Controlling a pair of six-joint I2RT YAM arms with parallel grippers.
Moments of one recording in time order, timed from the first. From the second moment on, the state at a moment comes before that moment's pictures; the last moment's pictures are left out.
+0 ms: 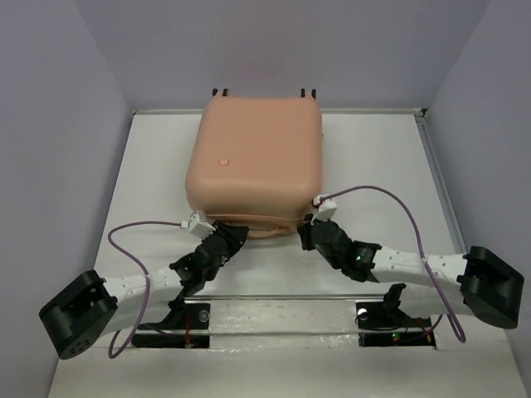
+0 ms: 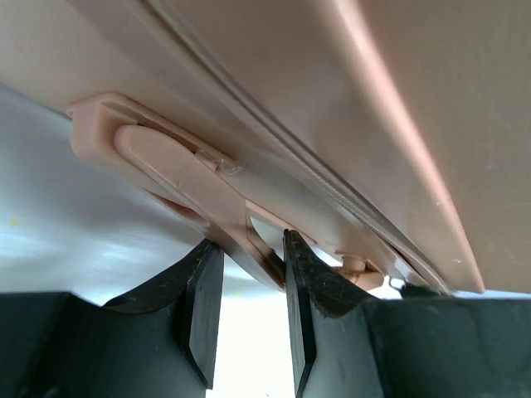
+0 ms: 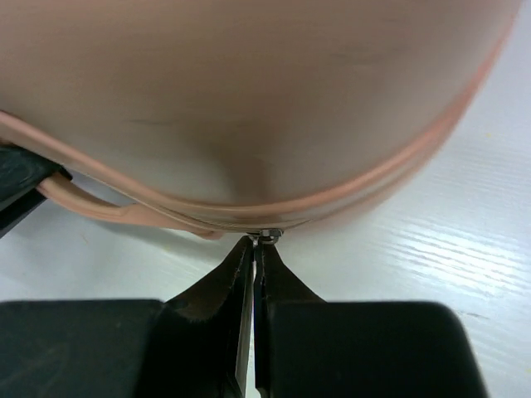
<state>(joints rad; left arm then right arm) -0.89 0.99 0.10 0.48 -0.53 -1.27 1.03 1.15 0.46 0.23 0.49 0.55</state>
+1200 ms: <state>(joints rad) -0.99 0.69 0.31 0.16 -0.46 -0.95 1.18 1.05 0.52 0.19 0.34 0.52</state>
